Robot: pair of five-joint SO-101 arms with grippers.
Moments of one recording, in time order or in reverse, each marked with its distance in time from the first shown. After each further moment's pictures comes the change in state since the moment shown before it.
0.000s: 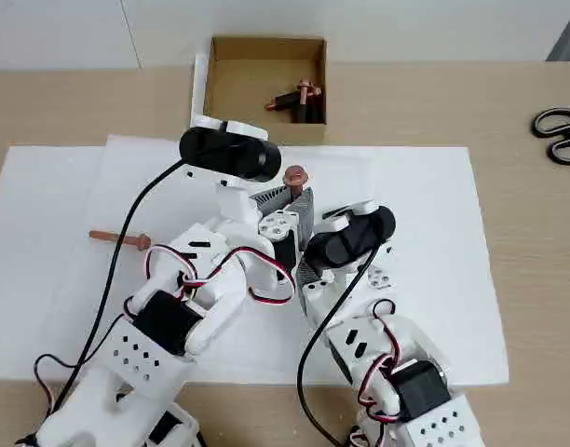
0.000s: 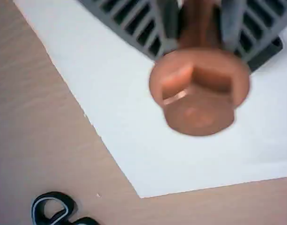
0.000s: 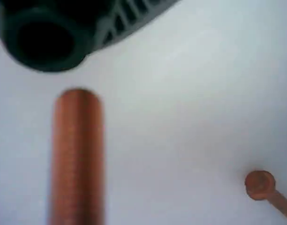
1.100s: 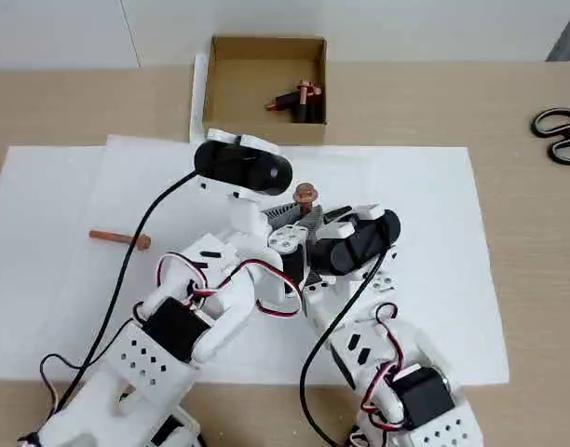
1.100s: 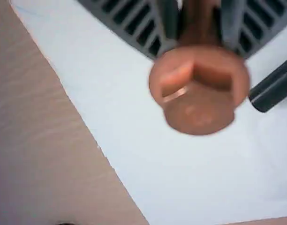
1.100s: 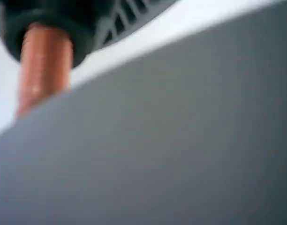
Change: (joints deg) left arm 2.6 -0.6 3.8 -0.4 2.2; right arm -0.3 -4.0 0.2 -0.4 0.0
